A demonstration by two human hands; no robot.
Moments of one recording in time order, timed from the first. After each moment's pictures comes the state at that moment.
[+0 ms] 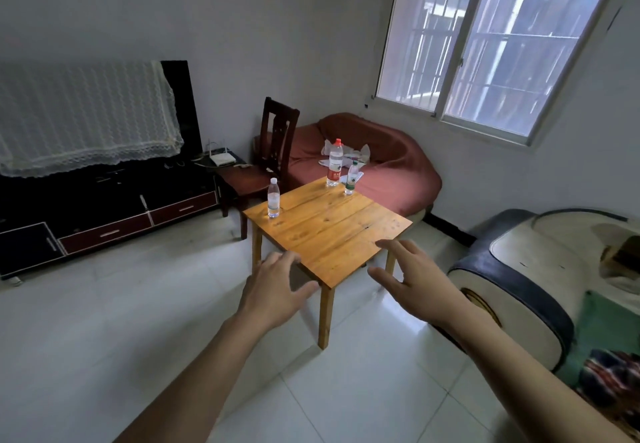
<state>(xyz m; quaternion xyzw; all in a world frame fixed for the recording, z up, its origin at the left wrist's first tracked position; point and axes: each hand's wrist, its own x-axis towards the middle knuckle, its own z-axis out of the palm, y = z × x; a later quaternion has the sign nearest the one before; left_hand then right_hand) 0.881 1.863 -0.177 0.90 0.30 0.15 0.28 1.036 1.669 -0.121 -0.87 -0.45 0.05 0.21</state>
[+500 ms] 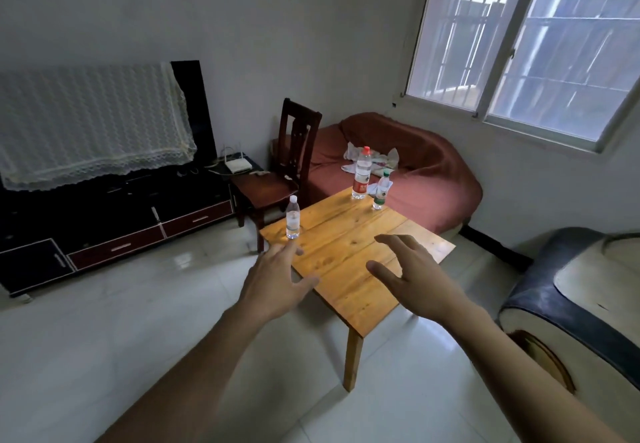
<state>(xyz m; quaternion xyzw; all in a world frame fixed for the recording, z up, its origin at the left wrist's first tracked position) 1.014 2.062 -0.187 0.90 0.32 0.15 0.25 1.179 1.876 -0.147 -0.85 -0.47 0.06 0.23</state>
